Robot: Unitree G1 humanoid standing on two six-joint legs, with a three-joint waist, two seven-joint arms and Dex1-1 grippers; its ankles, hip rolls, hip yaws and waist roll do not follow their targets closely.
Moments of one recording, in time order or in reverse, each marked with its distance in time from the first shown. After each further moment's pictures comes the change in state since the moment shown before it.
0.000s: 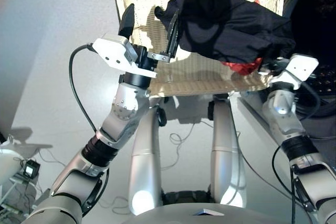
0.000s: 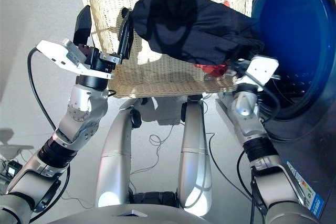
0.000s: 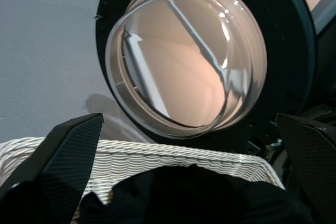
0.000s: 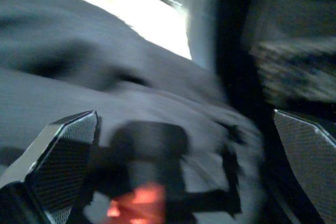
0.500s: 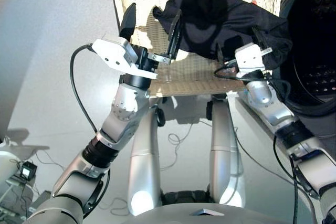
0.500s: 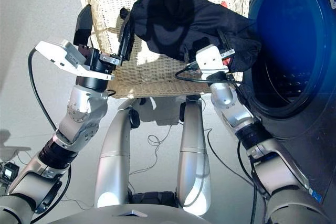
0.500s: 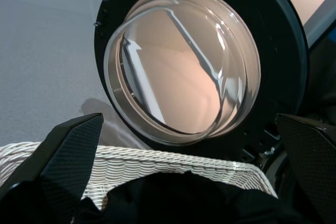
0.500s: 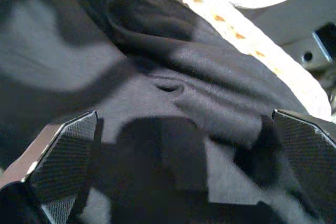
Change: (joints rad) left arm 0.009 -0.032 0.010 -0.015 0.000 0.008 -0.032; right arm -0.339 -0.040 0.233 0.219 -0.242 0.190 0.157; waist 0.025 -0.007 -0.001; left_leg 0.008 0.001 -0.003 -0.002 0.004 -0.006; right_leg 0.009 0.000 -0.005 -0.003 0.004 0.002
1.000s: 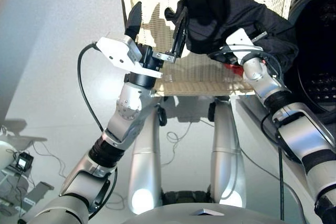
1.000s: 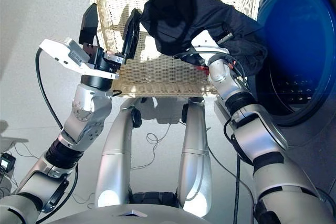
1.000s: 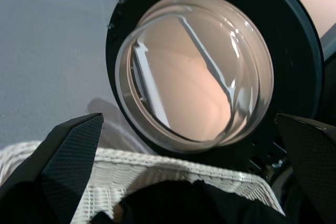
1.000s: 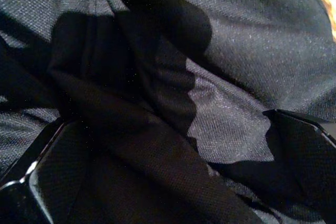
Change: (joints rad) left arm -0.037 -0.047 0.016 0.002 -0.001 0.027 -0.022; right arm -0.302 0.145 0.019 0.585 -0.109 0.075 0.007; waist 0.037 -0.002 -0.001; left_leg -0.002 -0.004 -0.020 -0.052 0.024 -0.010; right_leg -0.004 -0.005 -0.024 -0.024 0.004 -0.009
